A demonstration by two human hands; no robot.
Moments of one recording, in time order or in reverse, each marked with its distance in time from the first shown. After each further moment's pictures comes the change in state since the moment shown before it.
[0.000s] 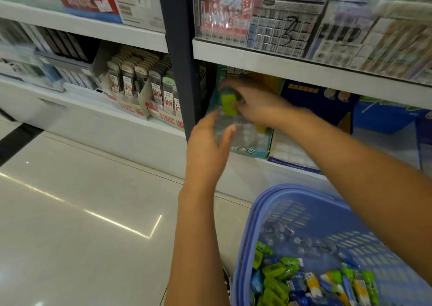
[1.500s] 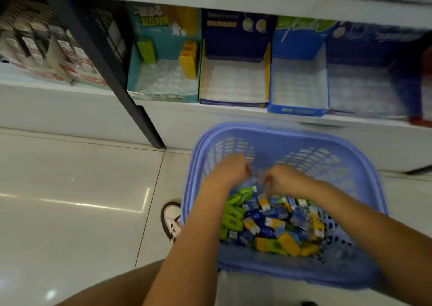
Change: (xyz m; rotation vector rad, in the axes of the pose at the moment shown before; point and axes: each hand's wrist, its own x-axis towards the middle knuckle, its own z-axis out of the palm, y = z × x) left_hand -0.133 0.027 0.136 0.436 -1.128 -0.028; right_hand -0.302 0.087 0.073 0.094 -0.641 0.613
